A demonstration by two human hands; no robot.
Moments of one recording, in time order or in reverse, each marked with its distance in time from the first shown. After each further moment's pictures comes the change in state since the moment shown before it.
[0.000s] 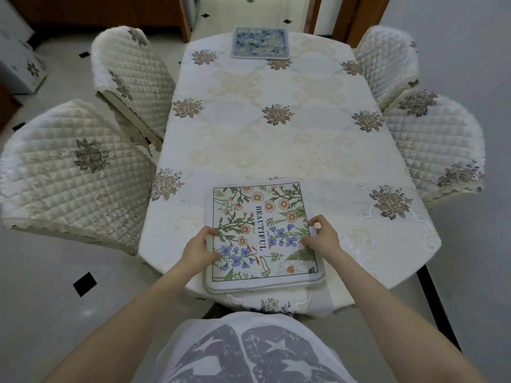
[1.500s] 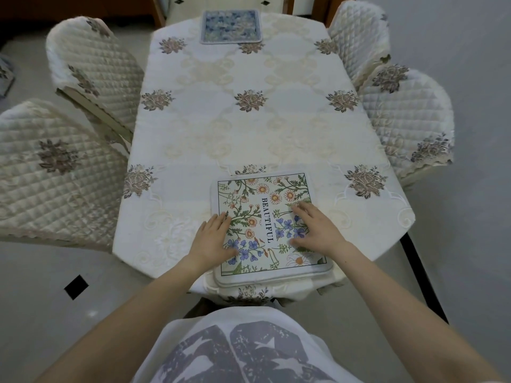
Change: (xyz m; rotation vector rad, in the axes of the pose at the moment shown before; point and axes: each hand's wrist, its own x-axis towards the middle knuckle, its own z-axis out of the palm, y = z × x) left_hand 0.005 0.037 0.073 0.751 -0.110 0.398; right_hand 0.004 0.056 -0.049 -0.561 -0.163 -0.428
